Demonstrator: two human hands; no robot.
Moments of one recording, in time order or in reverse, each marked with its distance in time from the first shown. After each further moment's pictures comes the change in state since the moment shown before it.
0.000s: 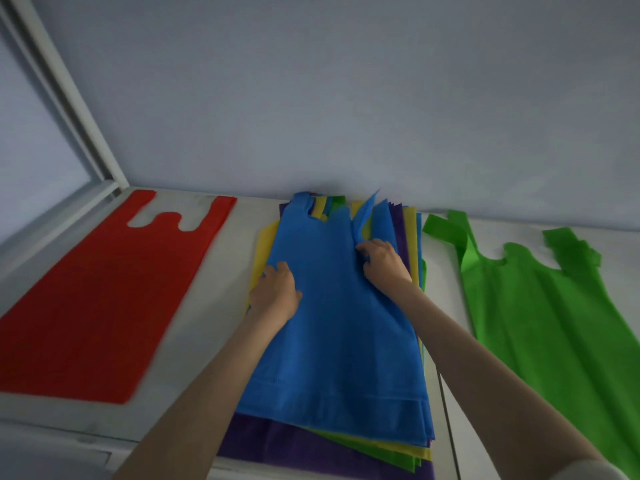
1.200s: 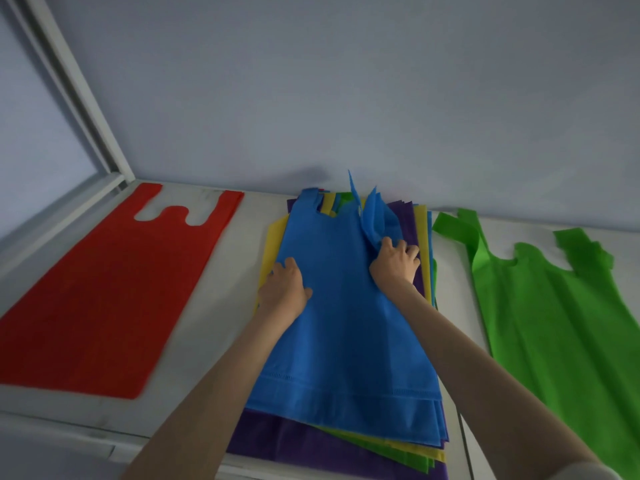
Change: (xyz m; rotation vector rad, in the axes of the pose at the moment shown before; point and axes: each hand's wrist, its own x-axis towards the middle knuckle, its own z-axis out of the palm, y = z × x) left_hand 0.002 -0.006 0.001 -0.108 0.008 0.019; right_hand -0.001 -0.021 0.008 -0.168 0.048 0.354
